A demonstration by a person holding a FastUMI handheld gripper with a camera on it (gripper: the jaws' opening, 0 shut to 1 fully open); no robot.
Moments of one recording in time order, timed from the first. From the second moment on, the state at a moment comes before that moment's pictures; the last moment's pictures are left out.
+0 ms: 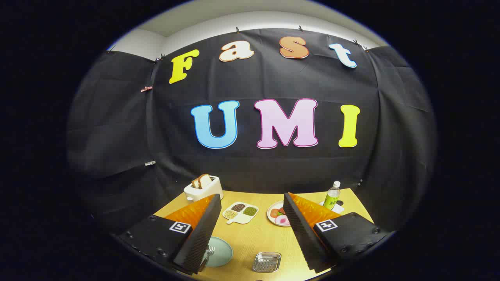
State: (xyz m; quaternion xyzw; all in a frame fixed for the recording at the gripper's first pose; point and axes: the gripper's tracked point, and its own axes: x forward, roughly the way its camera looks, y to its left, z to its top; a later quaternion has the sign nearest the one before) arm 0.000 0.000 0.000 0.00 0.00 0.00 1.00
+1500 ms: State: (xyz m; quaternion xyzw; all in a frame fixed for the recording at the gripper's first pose) arm 0.011 0.063 -0.099 0.01 0.13 0.01 0.99
